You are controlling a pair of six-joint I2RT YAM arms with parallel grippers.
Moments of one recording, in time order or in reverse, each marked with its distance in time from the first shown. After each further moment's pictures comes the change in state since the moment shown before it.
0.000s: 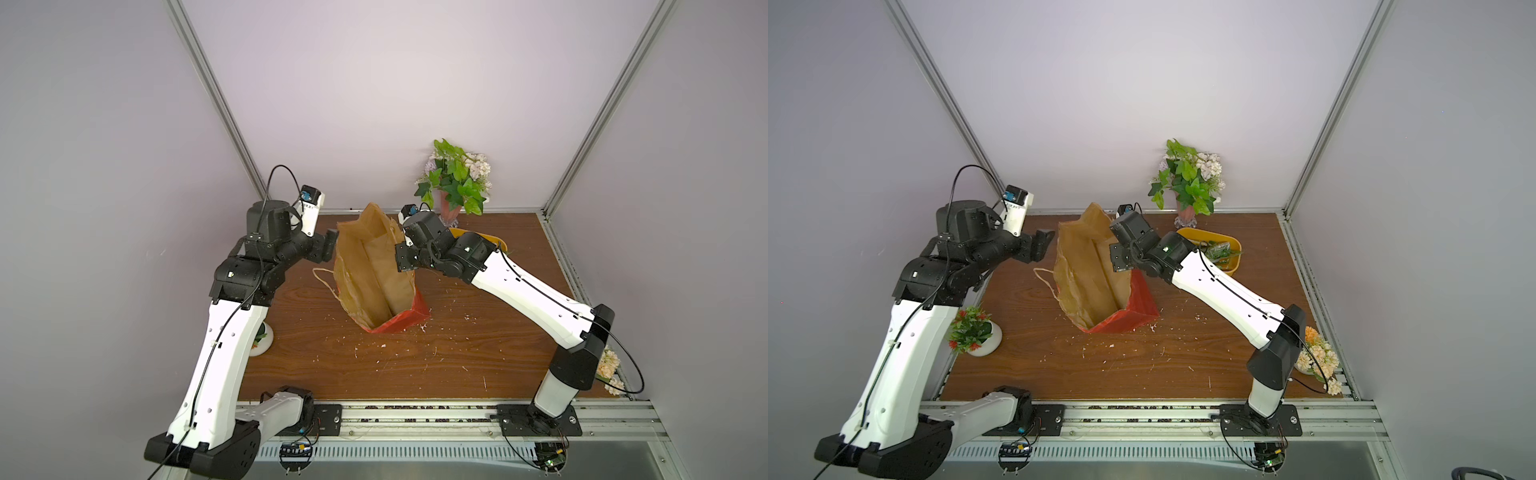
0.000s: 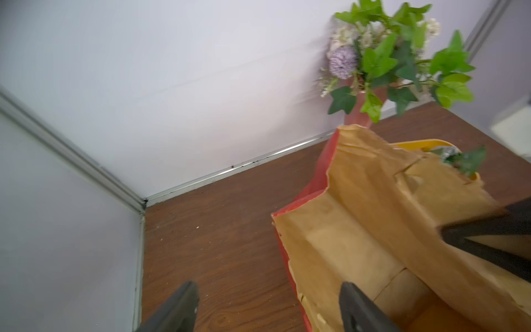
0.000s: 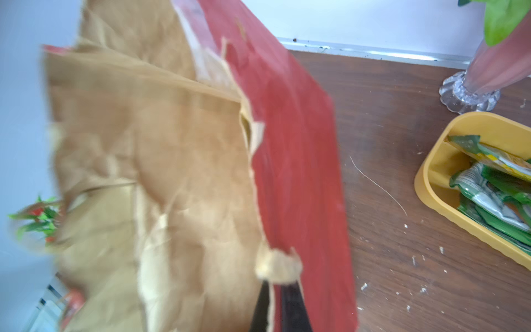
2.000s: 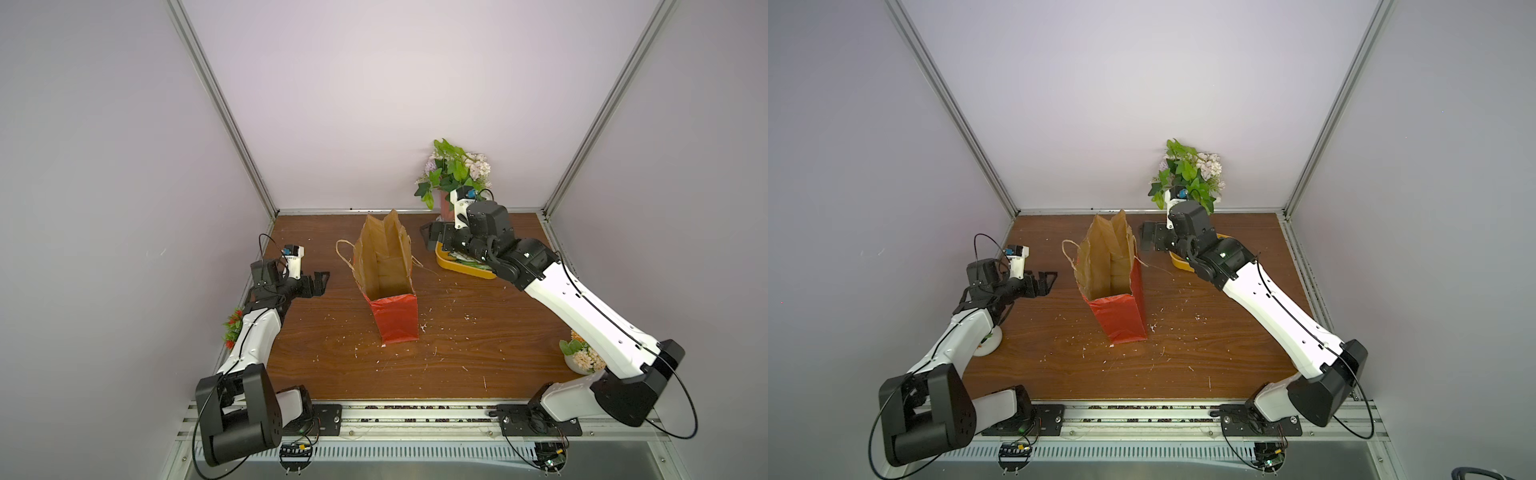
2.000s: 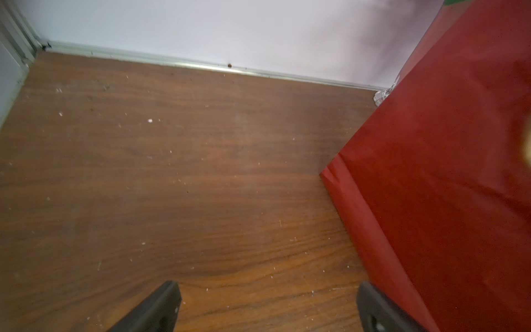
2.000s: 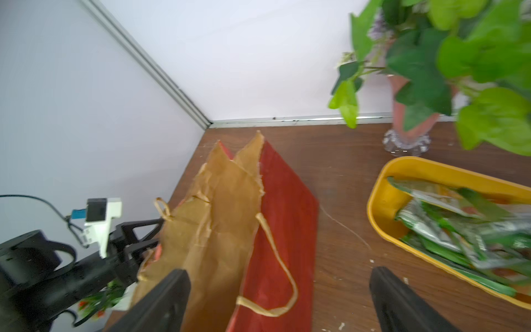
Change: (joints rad) left arm 0.409 0.092 -0.919 0.821 0.462 -0.103; right arm -0.234 -0.373 -0.401 0.281 -0.030 -0.043
